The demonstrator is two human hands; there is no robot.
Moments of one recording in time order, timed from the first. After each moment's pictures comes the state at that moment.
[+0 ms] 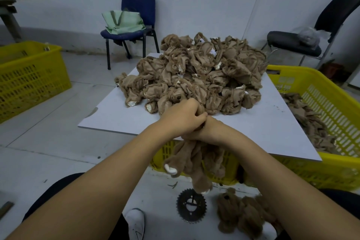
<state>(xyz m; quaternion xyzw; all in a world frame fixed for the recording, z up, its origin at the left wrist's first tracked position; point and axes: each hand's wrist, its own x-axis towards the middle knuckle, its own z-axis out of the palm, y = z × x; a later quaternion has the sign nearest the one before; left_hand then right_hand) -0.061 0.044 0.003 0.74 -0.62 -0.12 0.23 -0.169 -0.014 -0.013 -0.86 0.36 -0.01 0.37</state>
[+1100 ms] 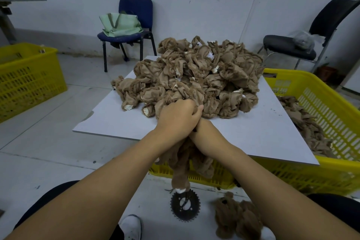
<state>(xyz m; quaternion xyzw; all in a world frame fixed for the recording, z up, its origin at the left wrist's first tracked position) -0.063 0.038 0.002 0.76 -0.59 0.00 0.26 -0.159 -0.024 -0.047 -0.89 0.29 -0.16 0.31</state>
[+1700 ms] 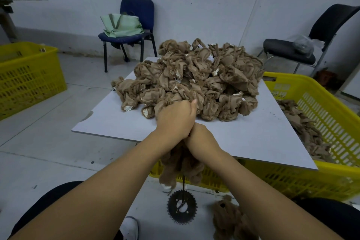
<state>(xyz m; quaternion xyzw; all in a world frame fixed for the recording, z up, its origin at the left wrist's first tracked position) -0.060 0.030 -0.007 0.80 -0.53 0.02 0.29 -0.147 -0.012 -0.054 -0.89 0.36 -0.12 0.27</state>
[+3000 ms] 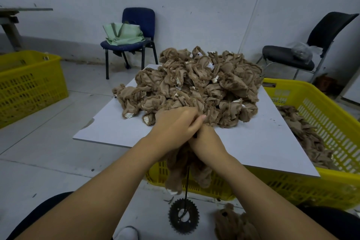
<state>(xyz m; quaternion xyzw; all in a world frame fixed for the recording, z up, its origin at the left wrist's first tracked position) -0.053 0.051 0.010 0.70 -0.67 0.05 0.24 -0.161 -0.007 -0.024 -0.86 0.39 -0.17 0.28</state>
